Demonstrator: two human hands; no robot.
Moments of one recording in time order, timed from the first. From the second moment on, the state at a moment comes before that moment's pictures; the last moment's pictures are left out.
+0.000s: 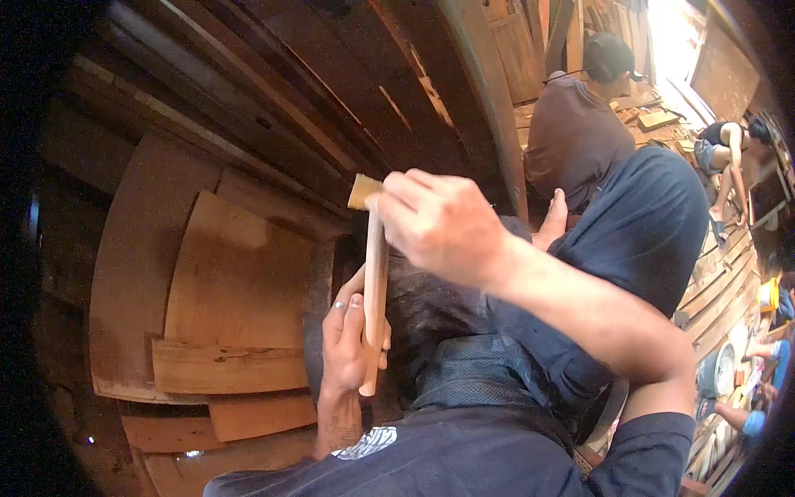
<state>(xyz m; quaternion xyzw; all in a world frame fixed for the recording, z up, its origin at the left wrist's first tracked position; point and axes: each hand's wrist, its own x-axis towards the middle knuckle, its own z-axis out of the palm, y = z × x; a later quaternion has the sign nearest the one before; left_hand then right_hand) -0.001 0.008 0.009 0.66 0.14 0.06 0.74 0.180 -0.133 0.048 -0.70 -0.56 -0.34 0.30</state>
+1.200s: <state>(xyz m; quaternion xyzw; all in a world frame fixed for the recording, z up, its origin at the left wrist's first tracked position) -0.001 0.013 0.007 0.66 0.12 0.10 0.73 0.155 -0.142 0.056 -0.73 -0.53 -0.18 0.39</state>
